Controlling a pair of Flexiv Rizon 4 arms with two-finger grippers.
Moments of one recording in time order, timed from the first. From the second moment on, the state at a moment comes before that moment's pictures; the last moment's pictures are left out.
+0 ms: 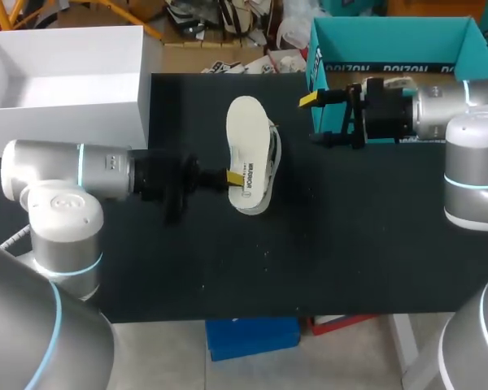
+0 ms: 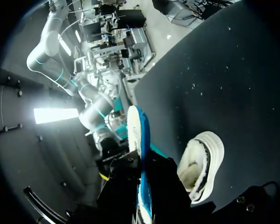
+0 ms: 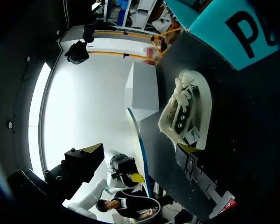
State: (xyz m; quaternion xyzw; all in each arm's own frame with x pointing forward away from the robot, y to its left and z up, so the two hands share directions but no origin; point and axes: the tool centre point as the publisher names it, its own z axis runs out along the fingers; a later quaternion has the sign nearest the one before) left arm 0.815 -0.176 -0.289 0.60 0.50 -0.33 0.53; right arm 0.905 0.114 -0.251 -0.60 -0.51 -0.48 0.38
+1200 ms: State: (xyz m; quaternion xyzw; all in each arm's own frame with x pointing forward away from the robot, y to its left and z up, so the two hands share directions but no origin) left arm 0.838 -0.190 -0.280 0.60 0.49 -0.34 0.53; right arm 0.890 0.166 -0.254 -0.51 -0.56 -0.49 0.43
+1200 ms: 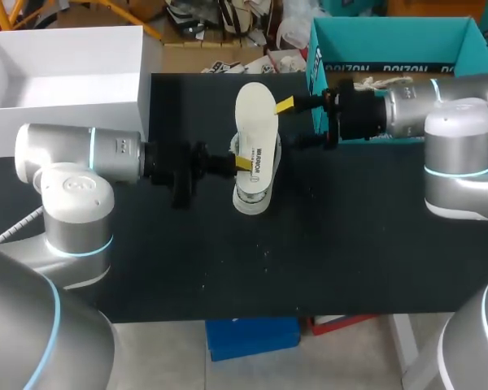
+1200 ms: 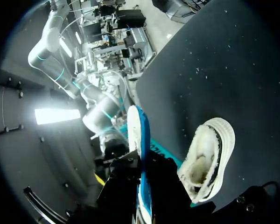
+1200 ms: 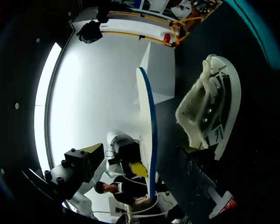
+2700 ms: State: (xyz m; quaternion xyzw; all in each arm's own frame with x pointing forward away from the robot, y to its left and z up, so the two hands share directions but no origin) left arm 0.813 -0.128 -0.260 0.58 0.64 -0.22 0.45; right arm 0.898 0.199 -0.268 -0.51 -0.57 -0.48 0.43
